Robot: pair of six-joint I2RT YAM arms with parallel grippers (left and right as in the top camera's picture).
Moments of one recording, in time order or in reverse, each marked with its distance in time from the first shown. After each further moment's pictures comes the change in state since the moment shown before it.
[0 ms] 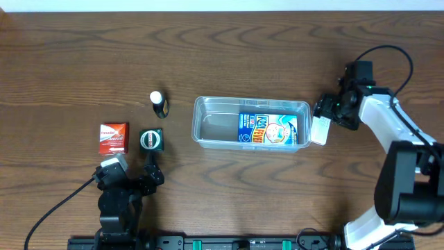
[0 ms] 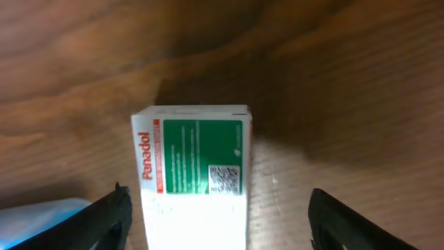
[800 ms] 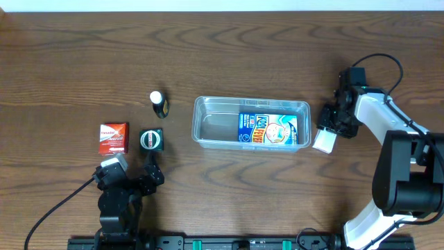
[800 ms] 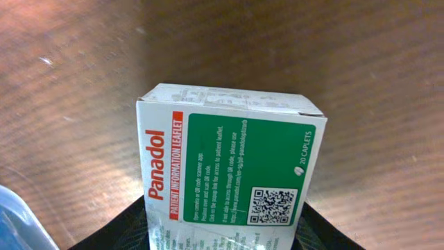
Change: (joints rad) left arm 0.000 0.000 0.000 0.000 0.000 0.000; right arm -0.004 0.045 -0.003 -0.112 0.045 -0.014
